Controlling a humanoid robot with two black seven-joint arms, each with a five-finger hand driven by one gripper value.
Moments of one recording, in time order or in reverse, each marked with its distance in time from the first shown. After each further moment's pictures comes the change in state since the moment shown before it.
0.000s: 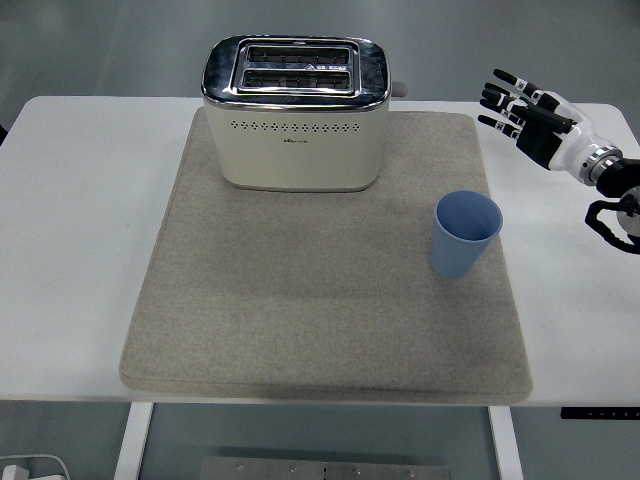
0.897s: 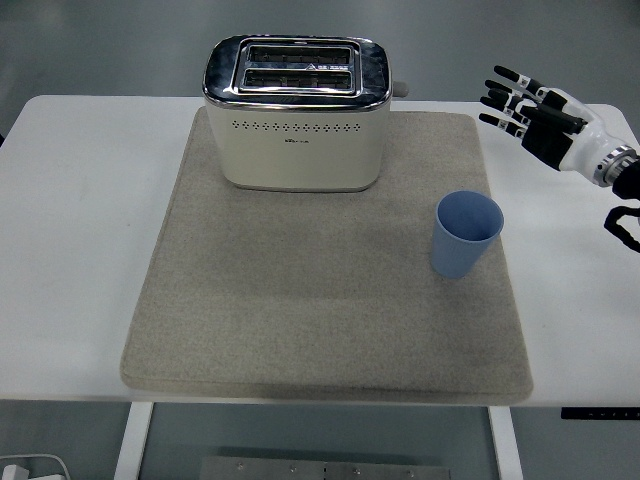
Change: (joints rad) left arm 0.000 0.000 0.001 0.000 0.000 0.003 0.000; right arm -0.036 -0.097 -0.001 0.114 -0.003 0.086 0.004
